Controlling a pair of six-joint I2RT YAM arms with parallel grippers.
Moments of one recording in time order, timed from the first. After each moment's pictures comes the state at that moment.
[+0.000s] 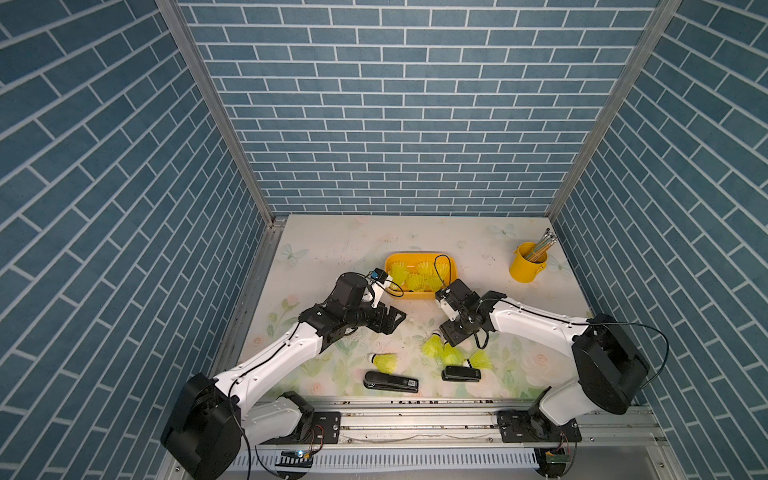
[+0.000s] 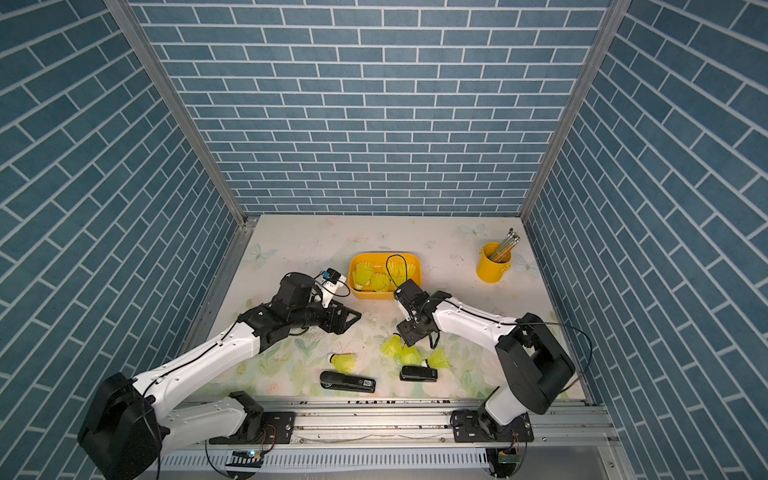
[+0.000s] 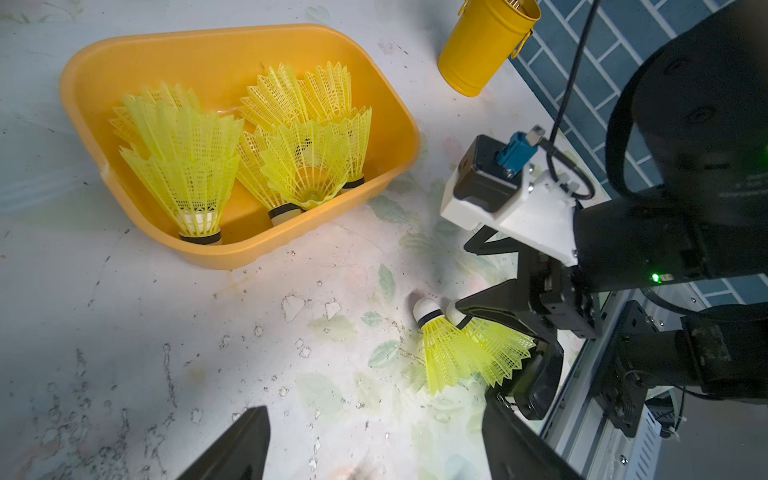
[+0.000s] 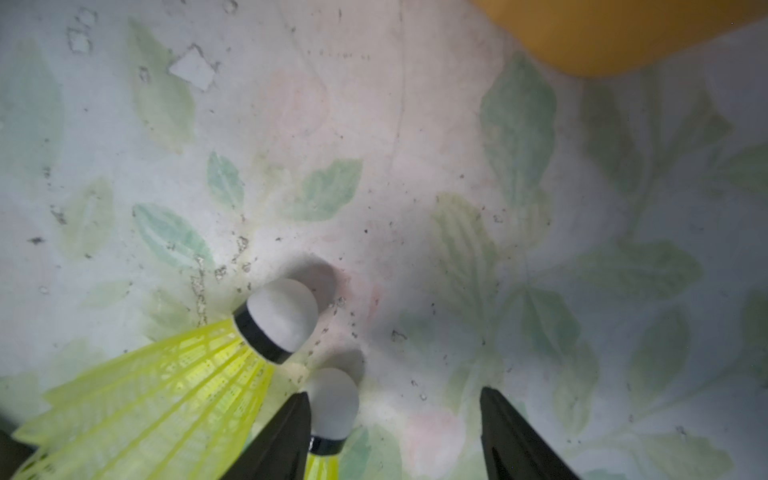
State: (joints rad) left arm -0.59 1.16 0.73 -0.26 0.35 -0.24; right arm 0.79 1.55 0.91 -0.66 0.04 0.10
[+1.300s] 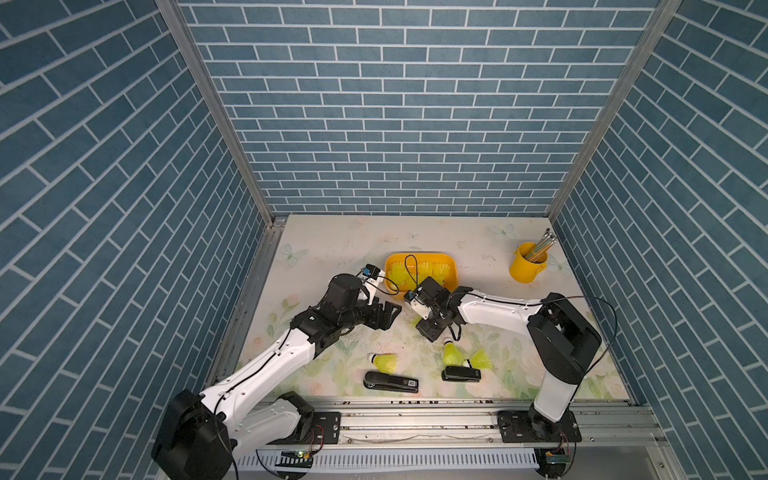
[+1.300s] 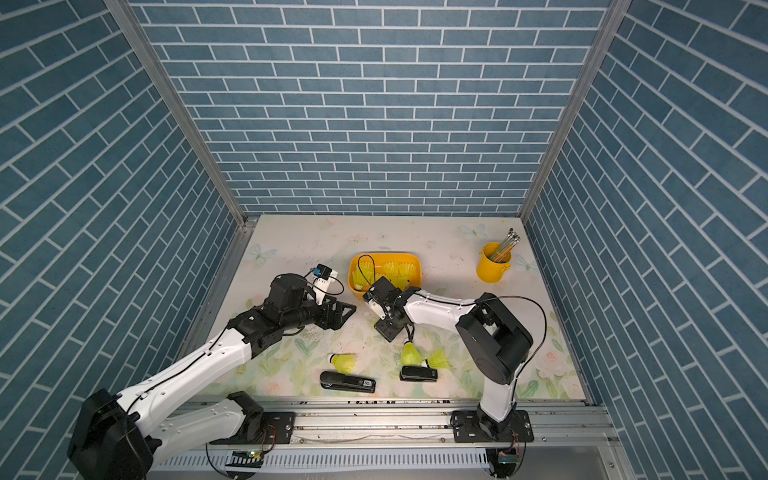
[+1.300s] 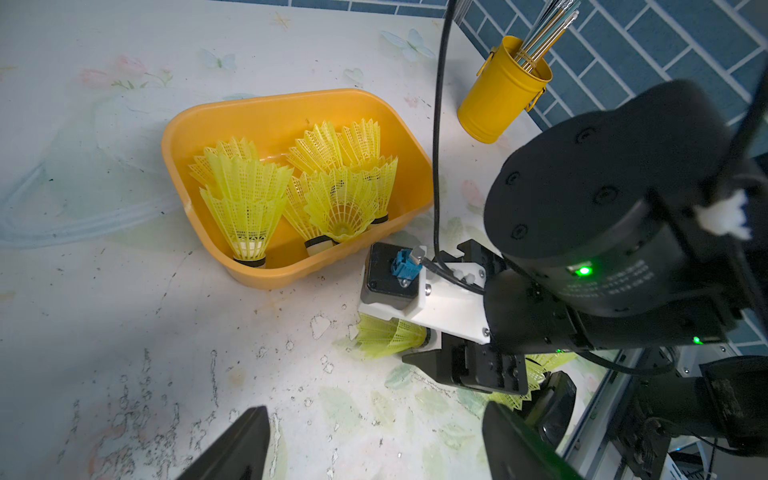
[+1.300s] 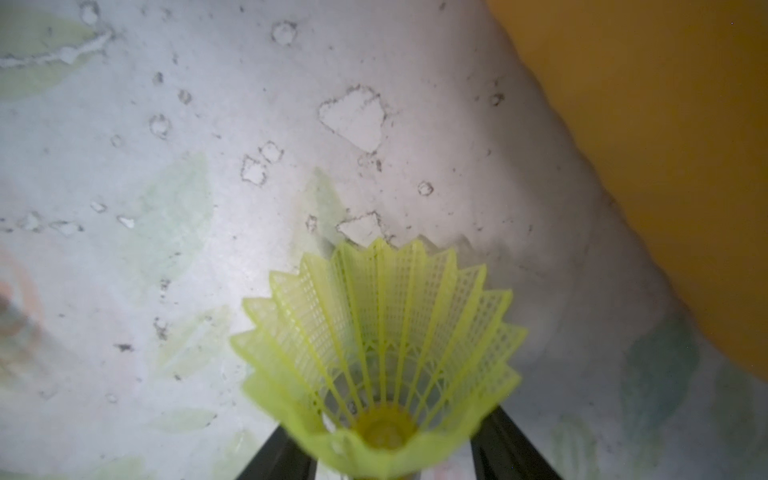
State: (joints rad) left arm -0.59 1.09 0.72 -0.25 0.26 -0.28; right arm 0.88 1.80 1.11 -0.56 0.01 -0.07
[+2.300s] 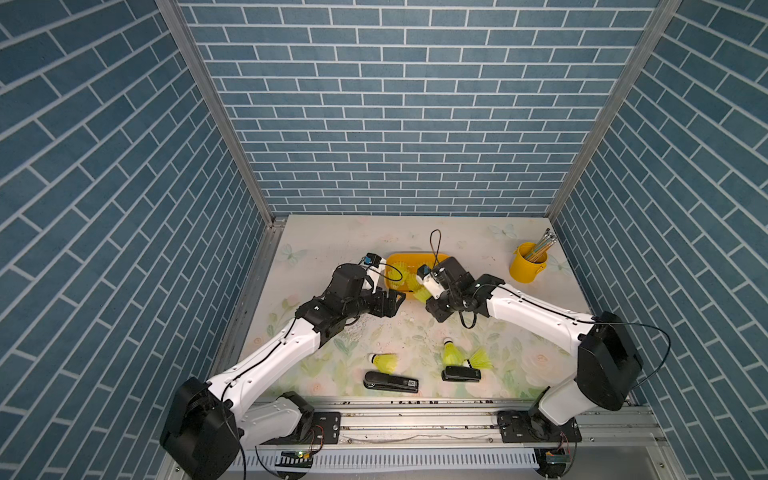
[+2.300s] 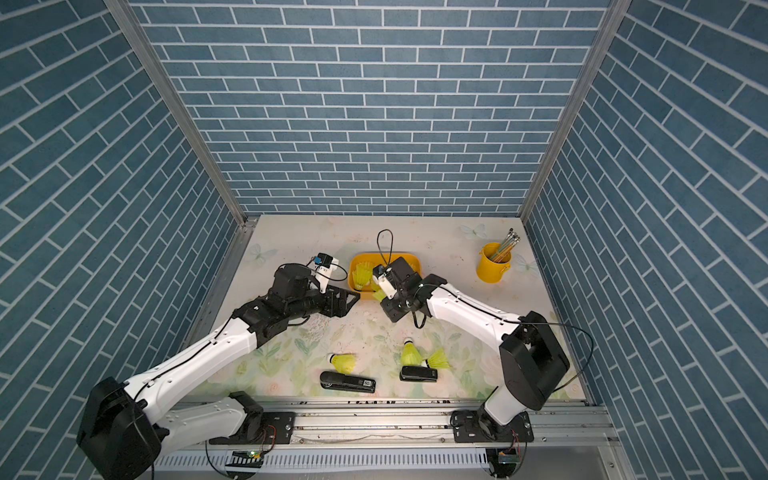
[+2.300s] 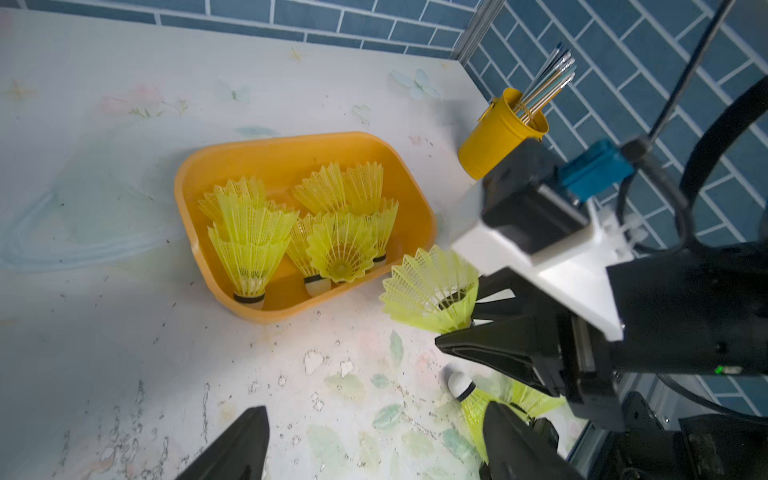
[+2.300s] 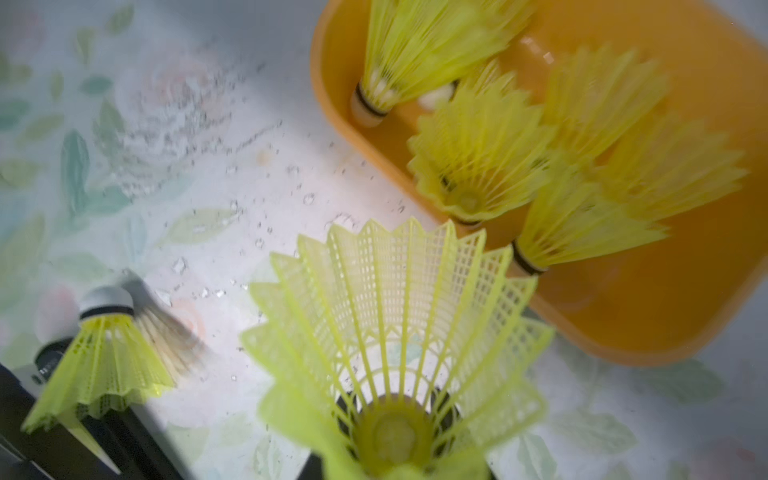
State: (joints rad) left arm -0.59 1.18 0.85 -0.24 0.23 -0.36; right arm 0.77 1.56 1.17 -0.62 -0.05 0.04
